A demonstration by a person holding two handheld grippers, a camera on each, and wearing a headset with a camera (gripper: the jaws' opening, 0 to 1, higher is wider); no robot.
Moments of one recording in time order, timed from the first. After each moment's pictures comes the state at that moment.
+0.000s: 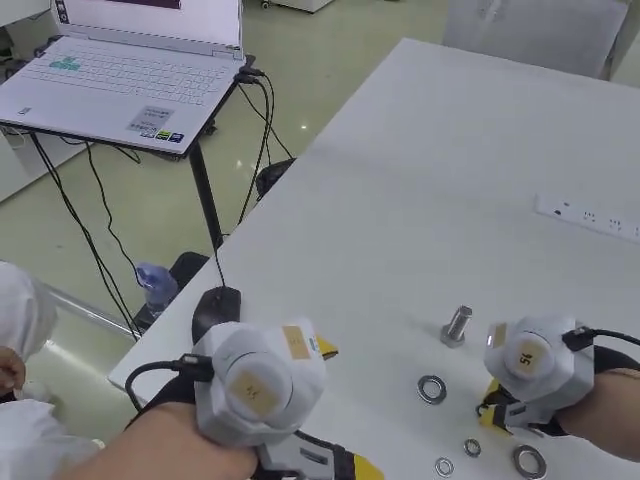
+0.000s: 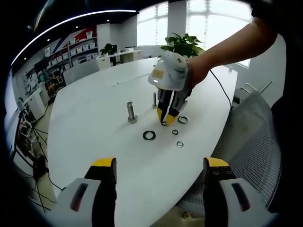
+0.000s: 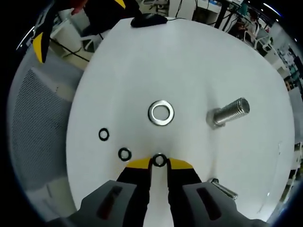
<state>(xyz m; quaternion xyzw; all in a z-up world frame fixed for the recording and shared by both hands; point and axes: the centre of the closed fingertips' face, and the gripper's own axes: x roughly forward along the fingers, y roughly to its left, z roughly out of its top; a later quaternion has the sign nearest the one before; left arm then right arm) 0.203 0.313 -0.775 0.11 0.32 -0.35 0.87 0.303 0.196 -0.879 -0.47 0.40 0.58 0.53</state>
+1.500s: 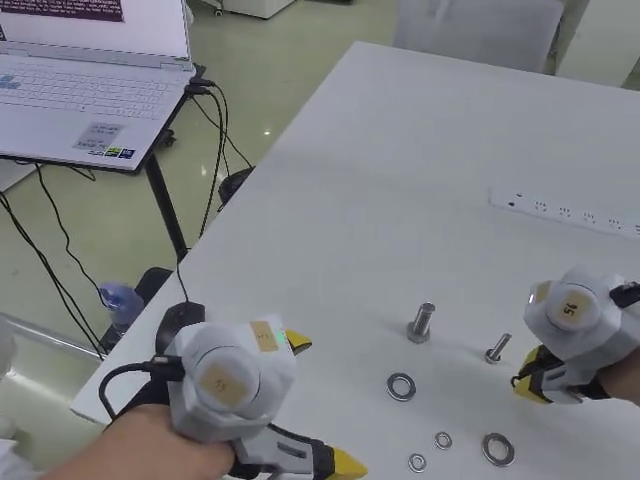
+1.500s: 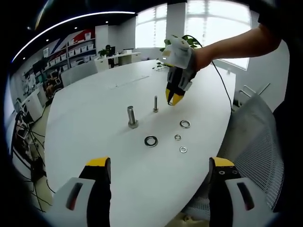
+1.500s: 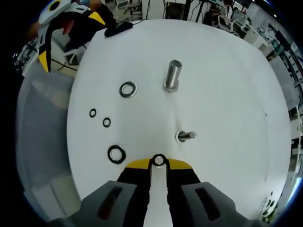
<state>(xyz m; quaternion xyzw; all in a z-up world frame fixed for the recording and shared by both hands) 0.221 0.310 -0.775 0.10 0.31 -0.36 0.87 0.353 0.127 -0.838 -0.42 0.44 0.52 0.59</state>
